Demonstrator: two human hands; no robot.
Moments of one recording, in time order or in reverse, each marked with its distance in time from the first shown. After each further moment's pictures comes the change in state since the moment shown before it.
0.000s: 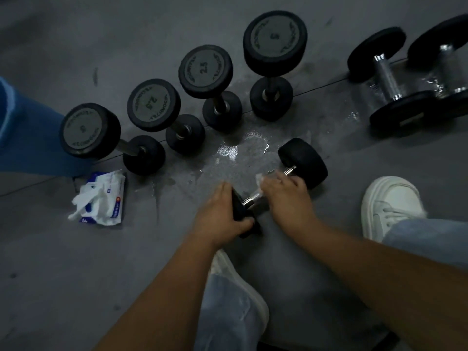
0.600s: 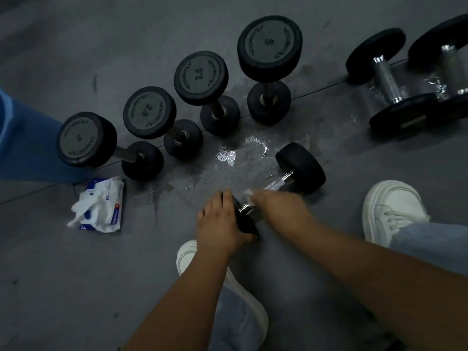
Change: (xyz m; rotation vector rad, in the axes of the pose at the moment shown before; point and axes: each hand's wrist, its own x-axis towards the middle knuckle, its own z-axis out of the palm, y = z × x) left_hand 0.004 0.014 0.020 0.236 0.130 -0.118; right_hand 0.003 0.002 -0.012 0.175 -0.142 -0.035
